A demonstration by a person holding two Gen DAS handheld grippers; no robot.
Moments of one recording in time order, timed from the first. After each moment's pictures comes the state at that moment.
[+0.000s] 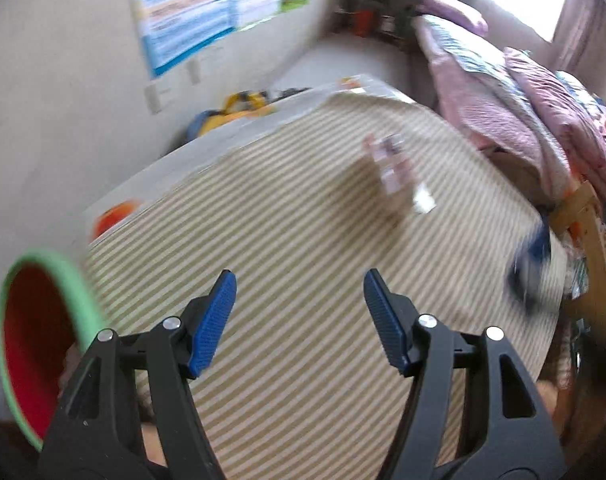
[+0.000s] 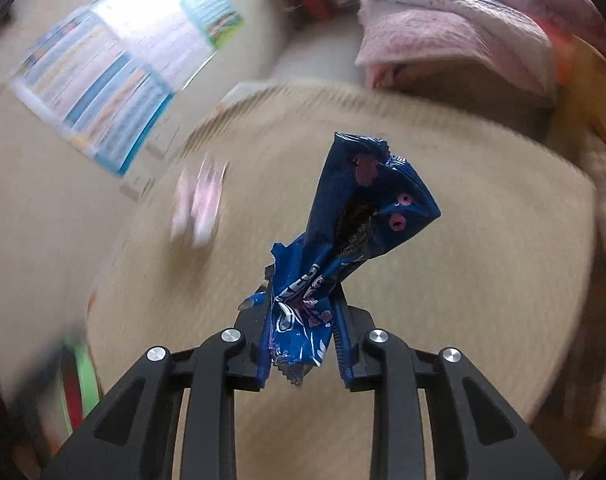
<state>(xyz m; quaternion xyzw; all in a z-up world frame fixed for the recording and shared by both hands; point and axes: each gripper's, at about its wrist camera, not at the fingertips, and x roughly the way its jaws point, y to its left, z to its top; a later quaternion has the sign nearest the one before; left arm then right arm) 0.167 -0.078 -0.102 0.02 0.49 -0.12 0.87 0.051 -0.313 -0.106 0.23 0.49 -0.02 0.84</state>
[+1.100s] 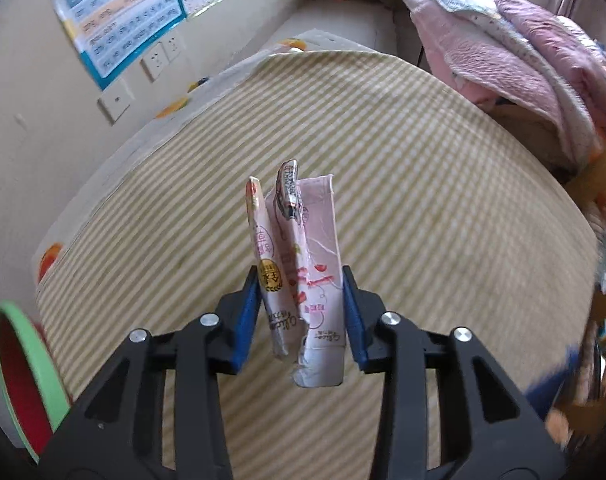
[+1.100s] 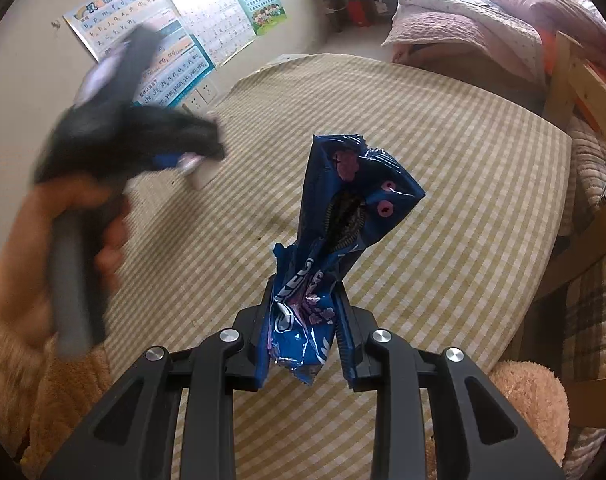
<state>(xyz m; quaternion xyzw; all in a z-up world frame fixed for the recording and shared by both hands) 0.174 -0.151 -0.142 0.10 0.52 -0.11 0.84 0.005 -0.279 -0.118 0.18 0.47 0.01 0.86</state>
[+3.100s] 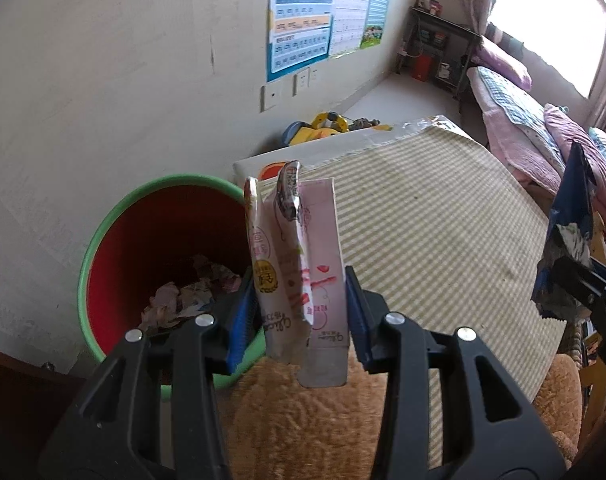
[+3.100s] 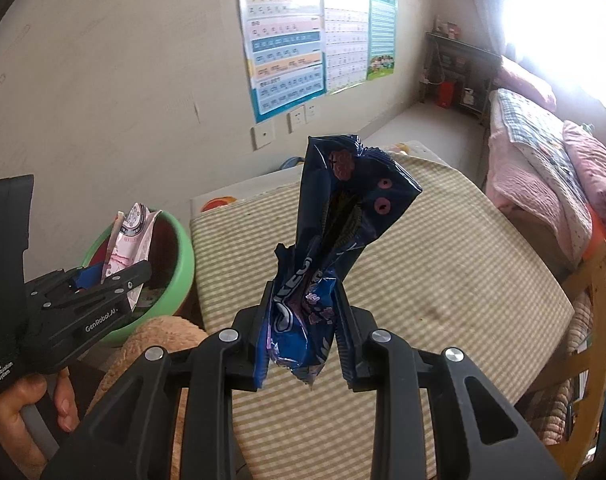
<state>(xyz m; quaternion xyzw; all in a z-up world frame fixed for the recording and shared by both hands) 0.038 0.094 -0.068 -0.03 0.44 -0.01 0.90 0.011 -0.093 -0.008 -0.02 0.42 0.10 0.90</state>
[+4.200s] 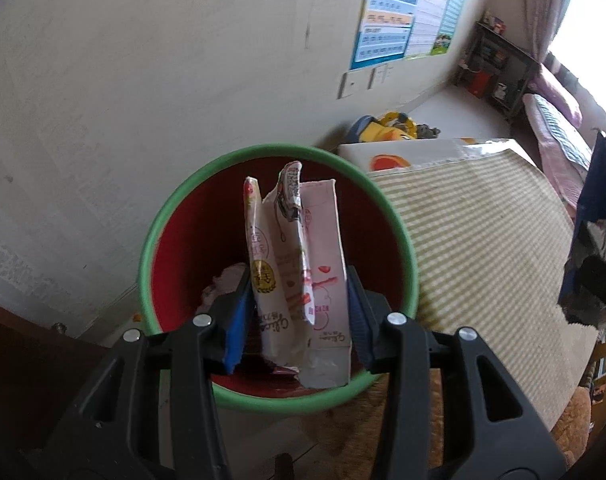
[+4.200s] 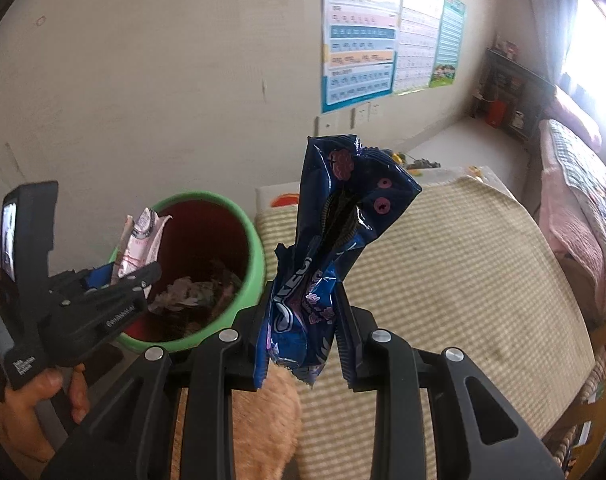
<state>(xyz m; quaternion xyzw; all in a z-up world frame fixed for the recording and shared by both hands) 0.043 0.196 -0.094 -0.08 0.46 0.08 0.88 0.038 0.002 -0.017 -0.07 0.43 0.18 0.88</state>
